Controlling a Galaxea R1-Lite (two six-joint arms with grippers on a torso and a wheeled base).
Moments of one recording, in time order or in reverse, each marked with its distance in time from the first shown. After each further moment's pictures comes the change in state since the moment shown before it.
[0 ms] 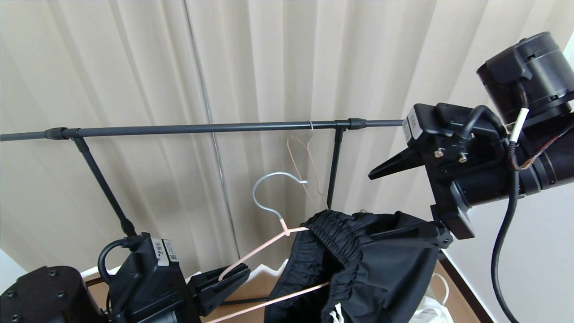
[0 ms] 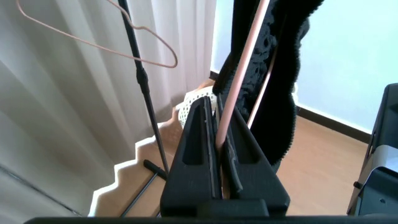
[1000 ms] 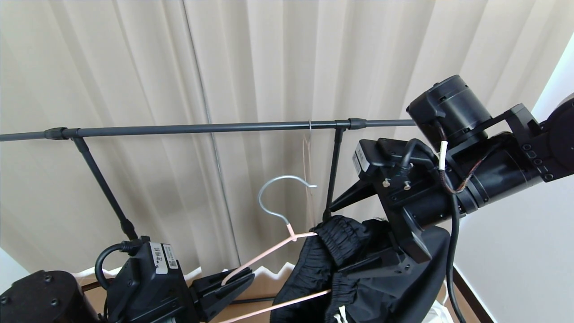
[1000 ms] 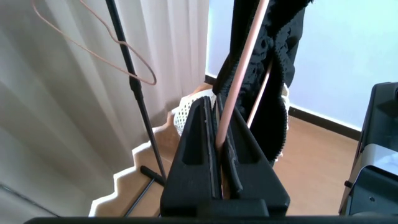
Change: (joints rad) left arm -0.037 -0.016 0.000 0.000 0.006 0.004; right arm 0.071 0.134 -0.014 0.009 0.151 -0.003
